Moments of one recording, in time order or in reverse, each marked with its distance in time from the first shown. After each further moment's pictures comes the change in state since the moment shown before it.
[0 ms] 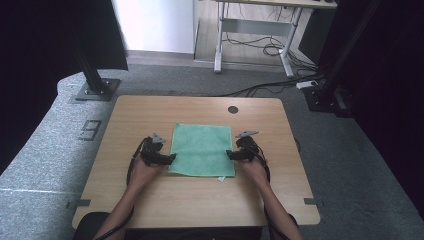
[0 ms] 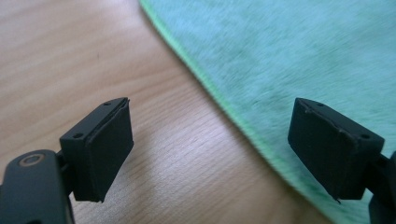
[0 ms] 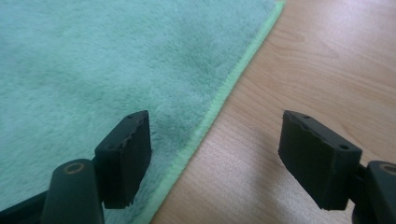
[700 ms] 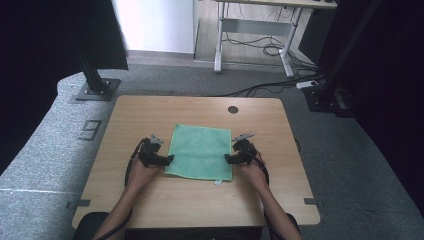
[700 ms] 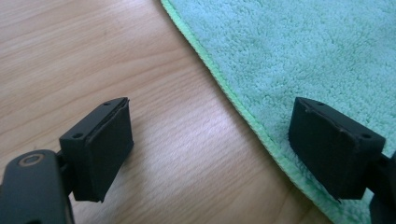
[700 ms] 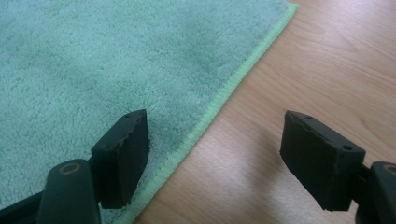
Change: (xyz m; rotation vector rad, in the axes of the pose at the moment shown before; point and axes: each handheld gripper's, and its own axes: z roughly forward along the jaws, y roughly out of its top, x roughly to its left) left arm 0.006 -0.009 0.010 0.044 0.019 -0.025; right arm 0.012 -0.004 0.002 0.047 -0.018 -0.055
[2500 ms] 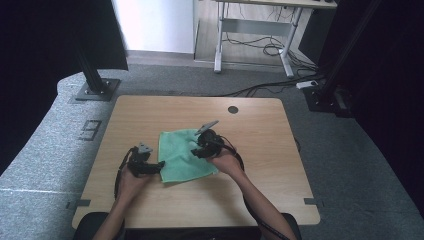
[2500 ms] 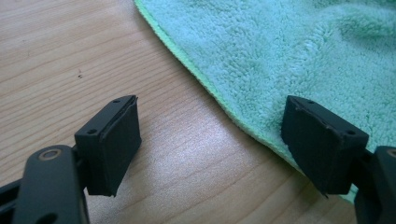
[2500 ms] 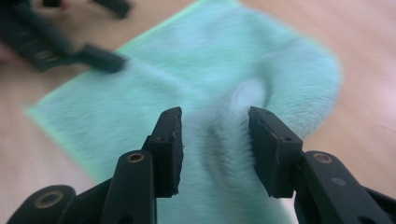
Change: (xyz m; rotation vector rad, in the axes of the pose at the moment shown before) left arm 0.004 -0.037 -0.032 -0.030 0.034 -0.035; right arm 0.094 0.094 -0.022 -0.015 0.300 -0.235
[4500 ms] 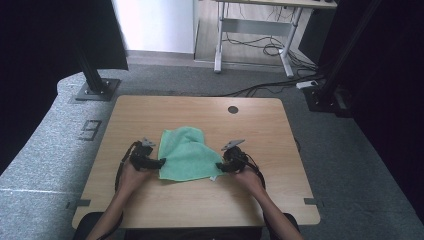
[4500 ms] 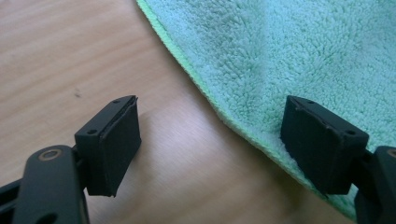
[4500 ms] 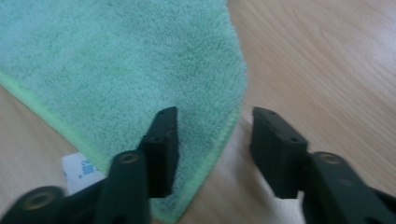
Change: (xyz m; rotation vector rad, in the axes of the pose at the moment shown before) left arm 0.002 0.015 0.006 0.073 -0.028 0.028; right arm -0.030 -0.104 -0.003 0.038 -0.097 0.113
